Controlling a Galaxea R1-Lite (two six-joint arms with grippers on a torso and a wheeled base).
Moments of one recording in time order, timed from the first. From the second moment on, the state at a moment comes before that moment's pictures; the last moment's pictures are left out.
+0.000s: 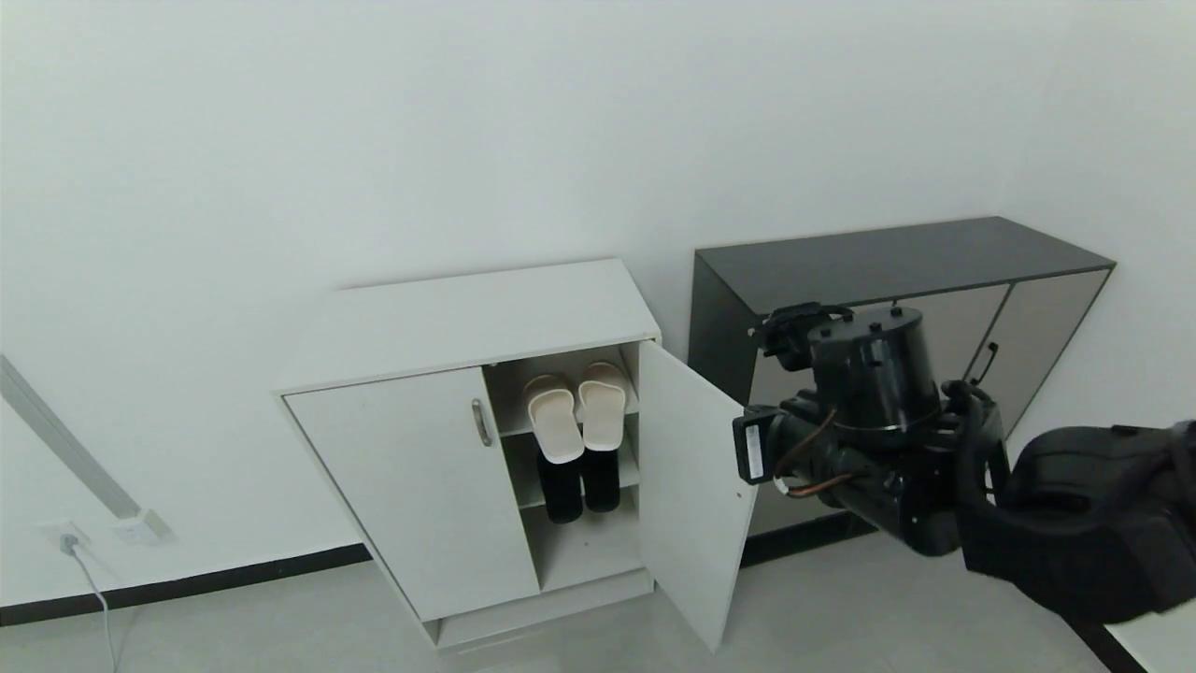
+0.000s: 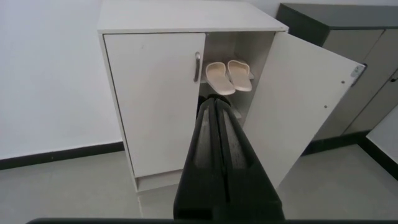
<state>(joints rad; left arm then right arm) 0.00 0.00 0.00 0.00 0.01 -0.08 0.75 1.80 -1.01 -0.41 -0.44 0.16</state>
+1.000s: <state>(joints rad) 0.00 0.00 0.00 0.00 0.01 -0.08 0.46 2.21 -1.37 -0.41 -0.28 0.19</state>
